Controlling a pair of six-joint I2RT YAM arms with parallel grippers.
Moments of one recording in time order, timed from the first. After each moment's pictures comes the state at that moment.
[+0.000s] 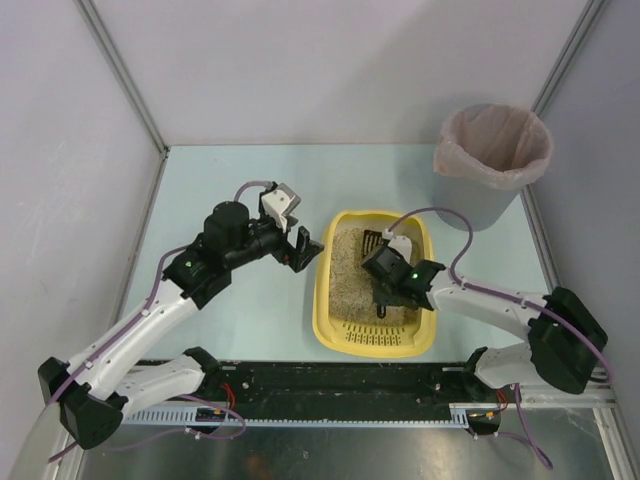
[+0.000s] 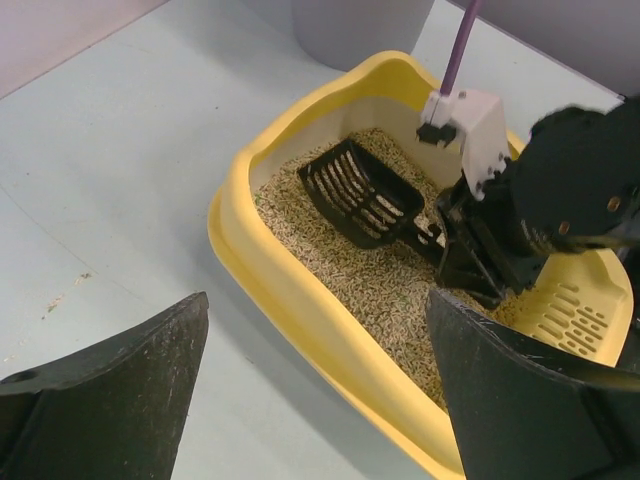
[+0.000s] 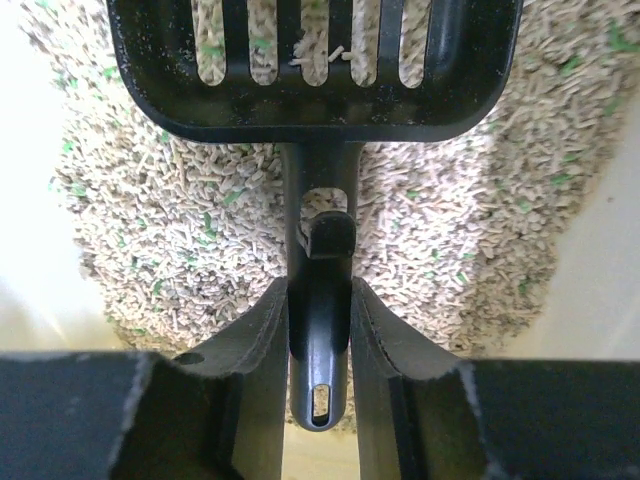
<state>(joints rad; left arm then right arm) -0.65 0.99 0.95 -0.26 0.25 -0.01 0.91 1.38 0.82 -0.55 0.32 0.87</state>
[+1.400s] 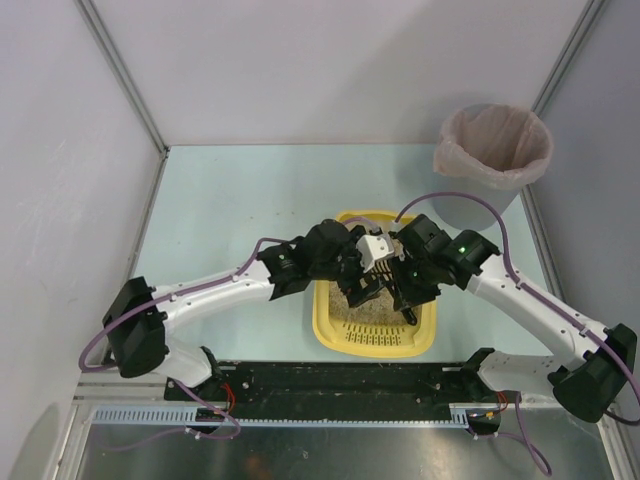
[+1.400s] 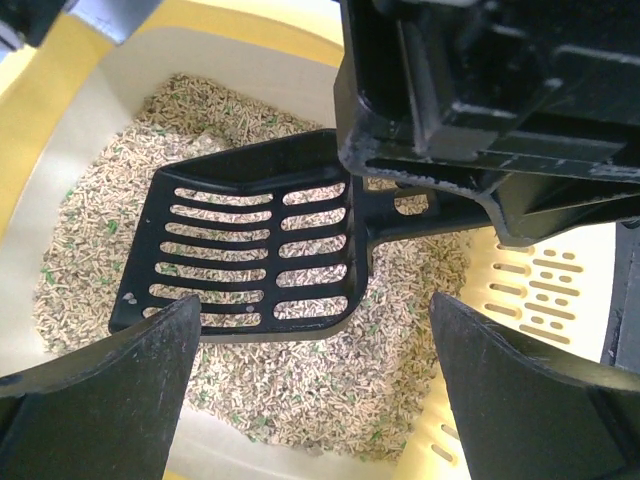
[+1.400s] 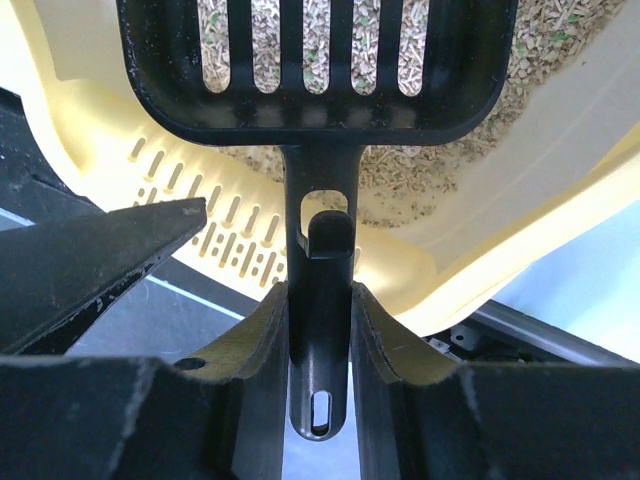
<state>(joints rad) -1.01 1.44 1.08 -0.20 0.23 0.19 0.74 1.18 1.13 -1.13 -0.11 0.46</state>
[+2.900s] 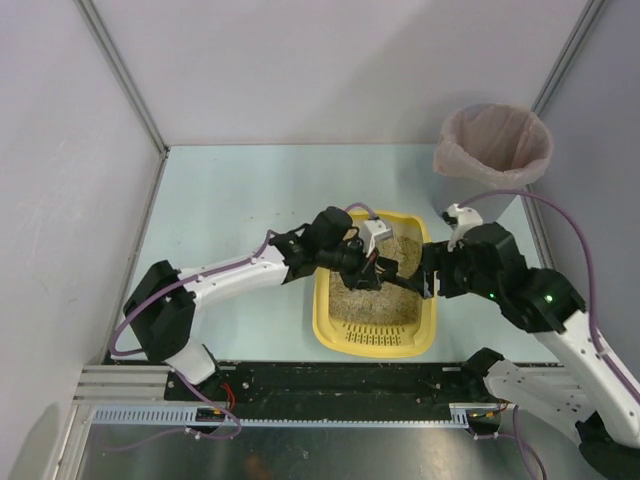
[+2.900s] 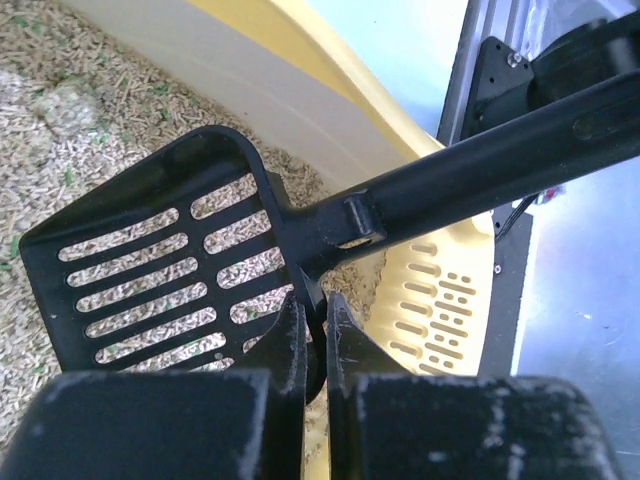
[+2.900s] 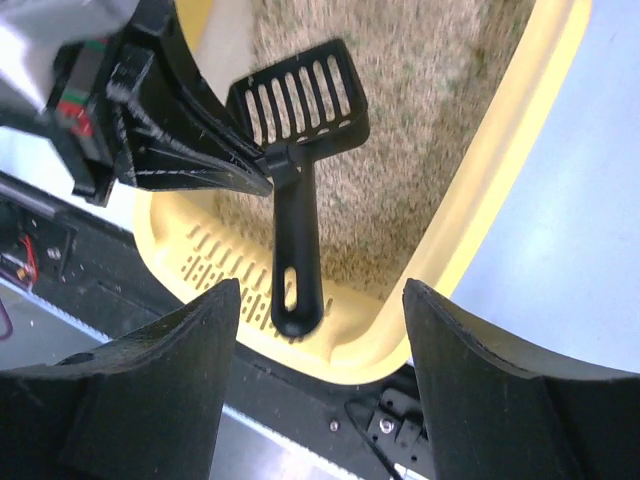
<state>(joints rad) -0.94 1.59 1.12 -0.18 0.51 -0.10 0.65 0.83 1.13 -1.03 0.01 0.40</state>
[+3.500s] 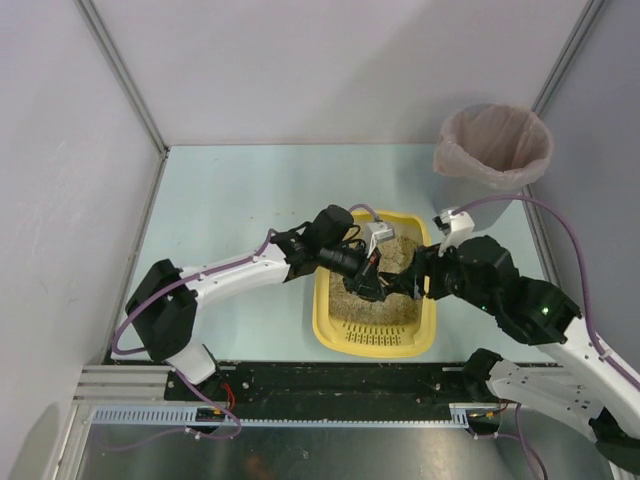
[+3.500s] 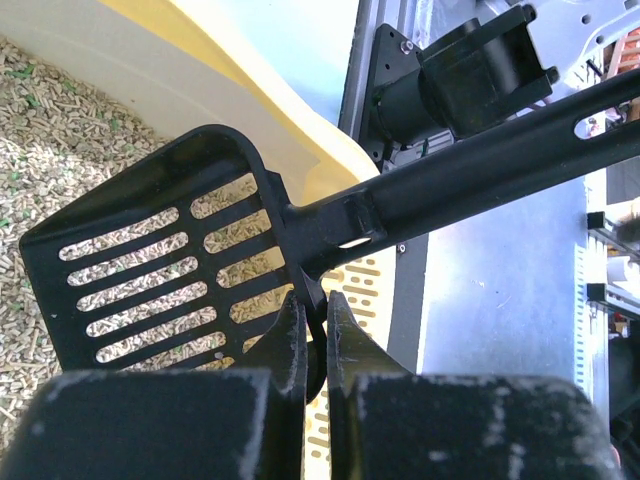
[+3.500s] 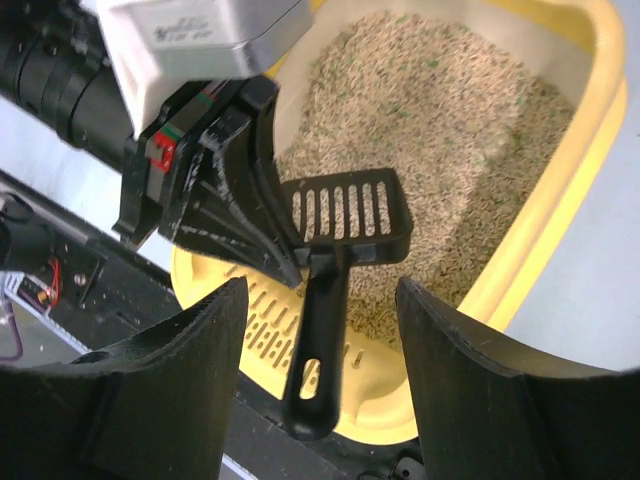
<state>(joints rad) -0.91 1.60 1.15 -0.20 0.74 -0.22 0.79 0.72 1.05 -0.83 0.14 0.42</state>
